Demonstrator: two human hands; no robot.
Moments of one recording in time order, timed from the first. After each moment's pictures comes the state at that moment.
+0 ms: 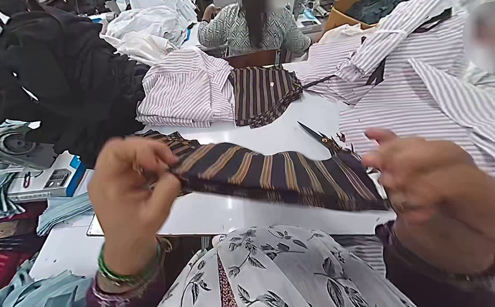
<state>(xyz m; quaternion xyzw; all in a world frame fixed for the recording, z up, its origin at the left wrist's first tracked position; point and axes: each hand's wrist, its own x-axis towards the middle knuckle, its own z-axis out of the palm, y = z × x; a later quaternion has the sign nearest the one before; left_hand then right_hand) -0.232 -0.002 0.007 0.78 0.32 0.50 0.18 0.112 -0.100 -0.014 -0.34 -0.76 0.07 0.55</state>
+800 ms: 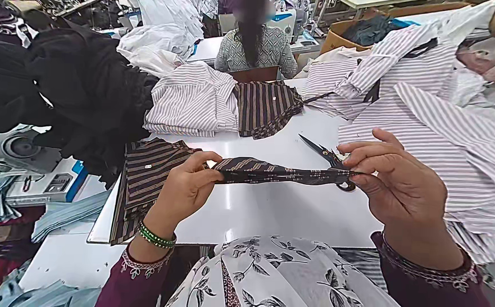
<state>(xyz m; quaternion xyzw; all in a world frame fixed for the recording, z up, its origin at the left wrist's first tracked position) -0.227 0.035 -0.040 0.89 0.19 0.40 0.08 0.117 -0.087 -0.031 -0.41 -0.74 -0.03 0.54</state>
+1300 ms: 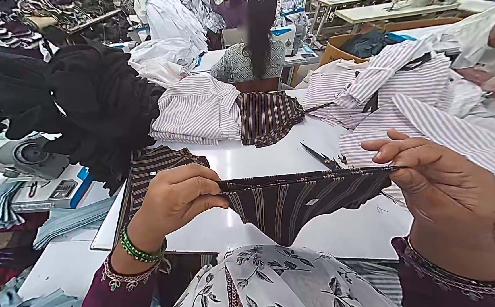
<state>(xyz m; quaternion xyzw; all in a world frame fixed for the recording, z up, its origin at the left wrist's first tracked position) -0.235 0.024 0.012 0.89 0.06 0.44 0.09 0.131 -0.090 -0.006 -0.37 -0.70 0.07 0.61</state>
